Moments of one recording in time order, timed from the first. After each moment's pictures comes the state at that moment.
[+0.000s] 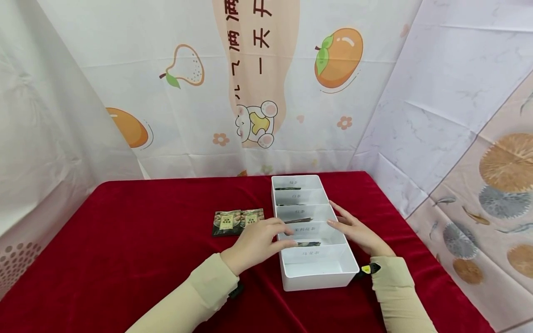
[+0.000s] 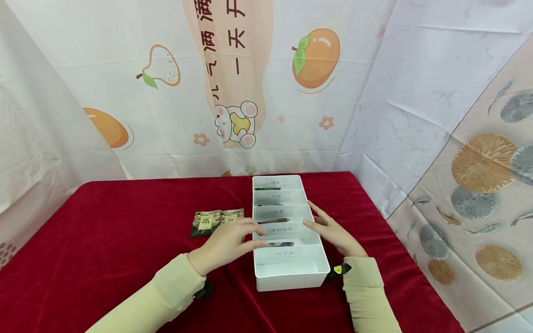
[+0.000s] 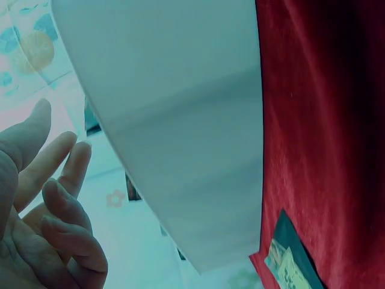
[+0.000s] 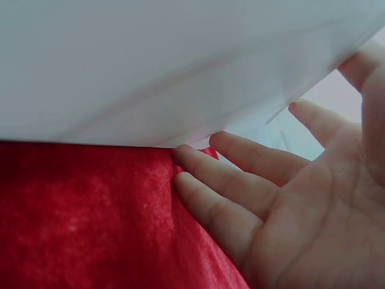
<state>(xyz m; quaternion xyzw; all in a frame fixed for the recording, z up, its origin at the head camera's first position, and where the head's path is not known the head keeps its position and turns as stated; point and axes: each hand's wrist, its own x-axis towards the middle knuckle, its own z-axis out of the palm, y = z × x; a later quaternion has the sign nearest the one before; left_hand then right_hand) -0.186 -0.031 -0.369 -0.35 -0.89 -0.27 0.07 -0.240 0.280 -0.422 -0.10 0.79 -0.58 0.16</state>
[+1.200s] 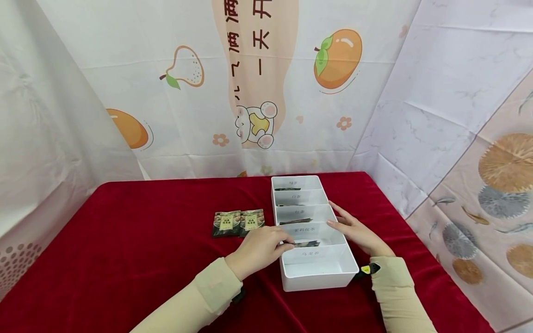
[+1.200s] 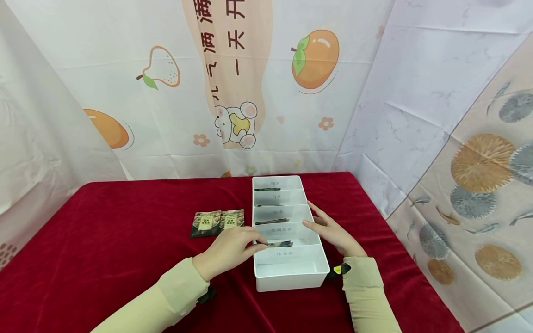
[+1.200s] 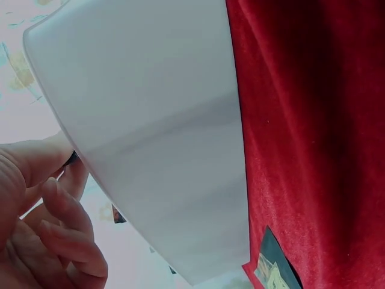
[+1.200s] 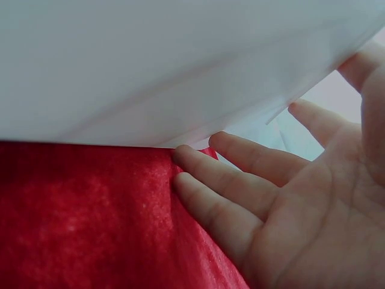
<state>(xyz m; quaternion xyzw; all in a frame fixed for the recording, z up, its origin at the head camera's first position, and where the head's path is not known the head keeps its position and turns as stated) -0.183 -0.023 -0.382 -0.35 -0.91 -0.20 0.09 -0.239 0.279 -0.422 -0.10 0.79 -0.58 0.16</state>
